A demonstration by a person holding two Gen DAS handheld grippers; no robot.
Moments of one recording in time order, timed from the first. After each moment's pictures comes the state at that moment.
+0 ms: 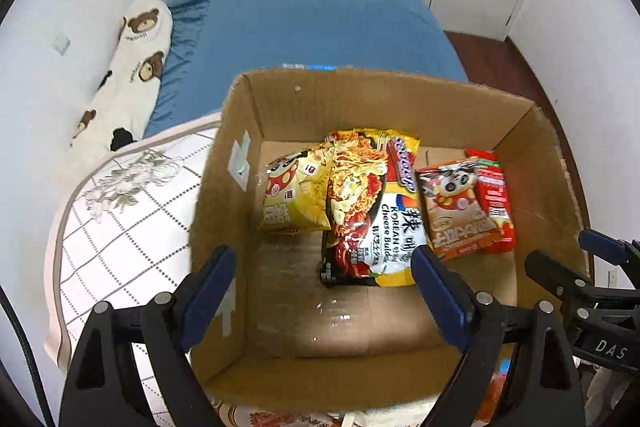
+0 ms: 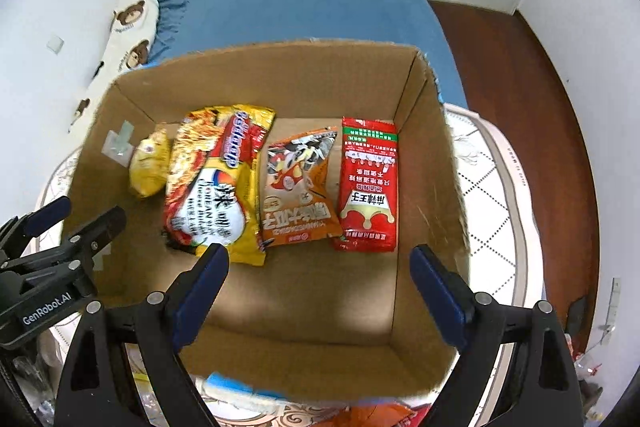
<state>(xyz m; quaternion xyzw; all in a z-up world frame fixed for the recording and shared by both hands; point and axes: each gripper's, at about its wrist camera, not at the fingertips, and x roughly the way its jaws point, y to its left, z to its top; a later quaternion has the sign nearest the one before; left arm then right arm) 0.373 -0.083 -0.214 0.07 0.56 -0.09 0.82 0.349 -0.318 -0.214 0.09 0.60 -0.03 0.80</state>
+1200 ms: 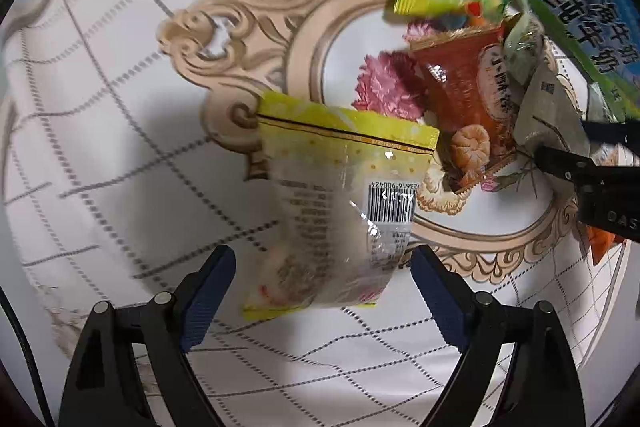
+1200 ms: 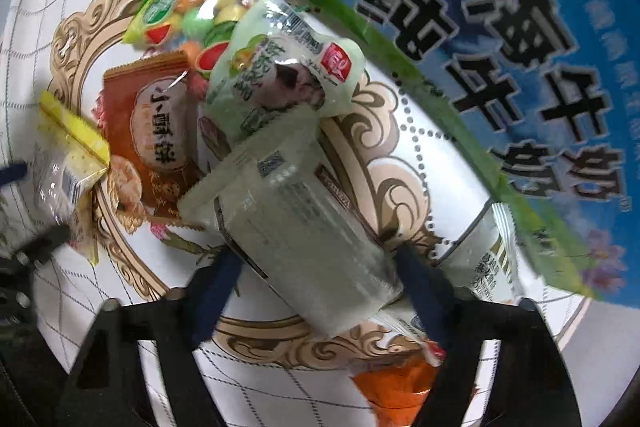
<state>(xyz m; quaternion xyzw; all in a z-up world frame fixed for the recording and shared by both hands) 0.152 0.068 -0.363 -0.04 0.72 0.00 0.70 0.220 -0.159 -0.359 -0.17 0.70 0.16 0.67</state>
